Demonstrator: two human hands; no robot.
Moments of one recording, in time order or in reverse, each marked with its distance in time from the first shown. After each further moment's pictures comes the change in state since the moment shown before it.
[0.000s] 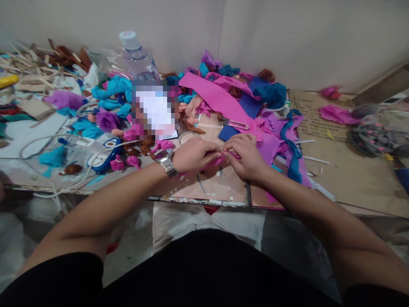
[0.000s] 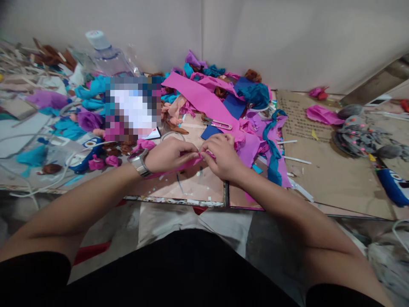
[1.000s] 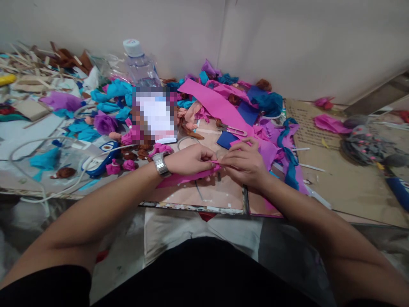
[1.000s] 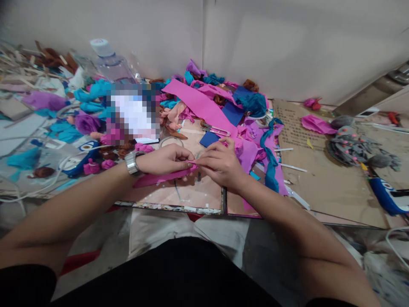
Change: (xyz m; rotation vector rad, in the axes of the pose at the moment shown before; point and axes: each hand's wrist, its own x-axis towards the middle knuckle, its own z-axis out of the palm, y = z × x) left_hand 0.000 -0.002 -0.011 -0.624 -0.341 -0.130; right_hand -0.004 0.003 -0.007 -0.032 0.087 -0.193
